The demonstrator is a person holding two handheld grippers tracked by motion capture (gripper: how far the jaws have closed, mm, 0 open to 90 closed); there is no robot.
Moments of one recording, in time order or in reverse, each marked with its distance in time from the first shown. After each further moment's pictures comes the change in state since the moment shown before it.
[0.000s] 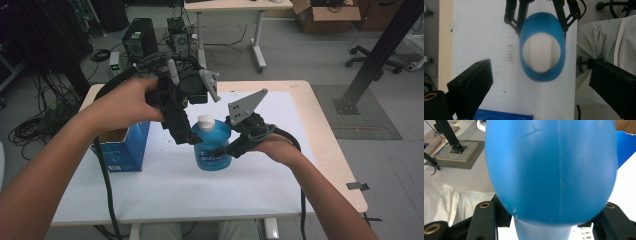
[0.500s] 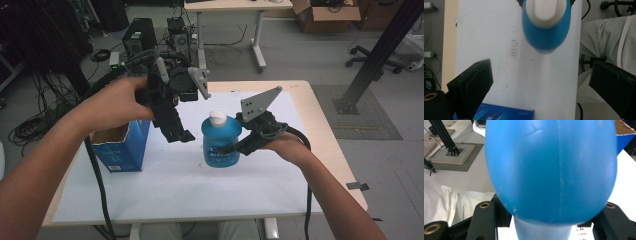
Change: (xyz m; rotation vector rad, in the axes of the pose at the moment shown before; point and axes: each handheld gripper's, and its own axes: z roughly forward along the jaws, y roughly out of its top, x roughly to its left) left arm 0.001 -0.014 -0.007 -0.002 0.024 -0.024; right arm 0.002 -0.007 -0.022 -0.021 -0.033 0.010
